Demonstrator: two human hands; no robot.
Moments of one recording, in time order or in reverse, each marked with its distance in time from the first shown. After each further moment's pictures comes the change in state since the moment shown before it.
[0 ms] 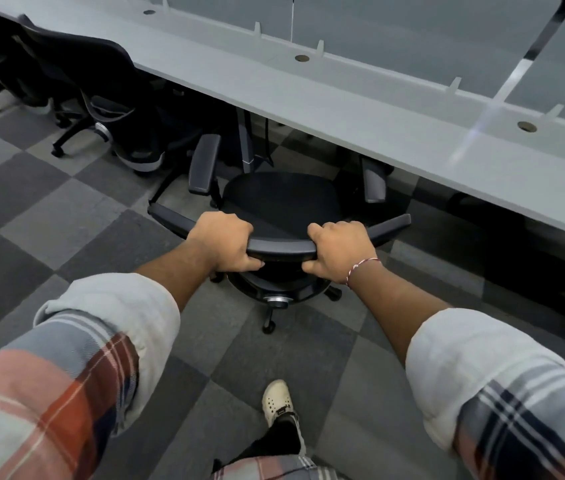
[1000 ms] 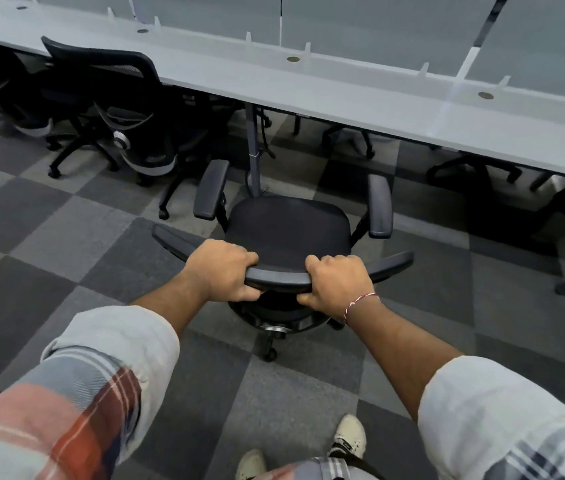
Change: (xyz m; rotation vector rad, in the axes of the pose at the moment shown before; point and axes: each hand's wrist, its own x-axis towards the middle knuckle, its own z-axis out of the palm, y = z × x) left_hand -0.238 -0.098 0.058 0.049 0.170 0.325; right_hand -0.127 -0.275 -0.047 0.032 -0.020 0.186
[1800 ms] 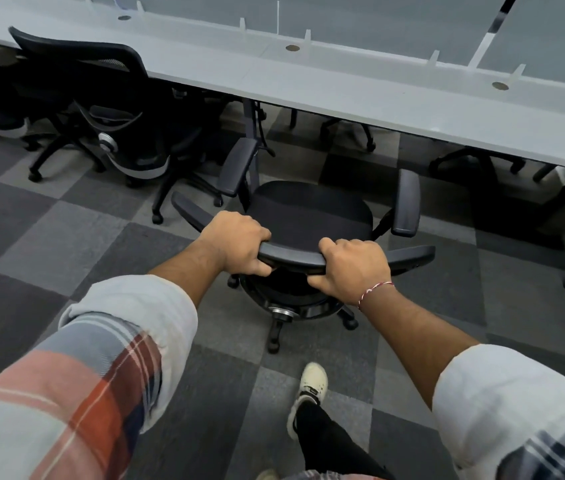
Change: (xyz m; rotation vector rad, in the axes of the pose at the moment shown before) left_hand 0.094 -0.089 0.012 0.007 -0.051 0.074; right_hand 0.098 0.011 0.009 -0.008 0.063 0.085
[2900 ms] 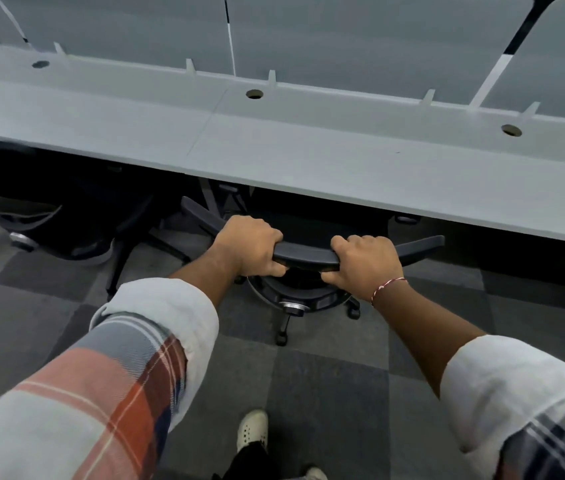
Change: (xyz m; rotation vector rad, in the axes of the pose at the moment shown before) left_hand 0.398 -0.159 -0.008 -0.019 -0.017 0.043; right_hand 0.341 0.231 0.052 -0.070 -0.053 0.107
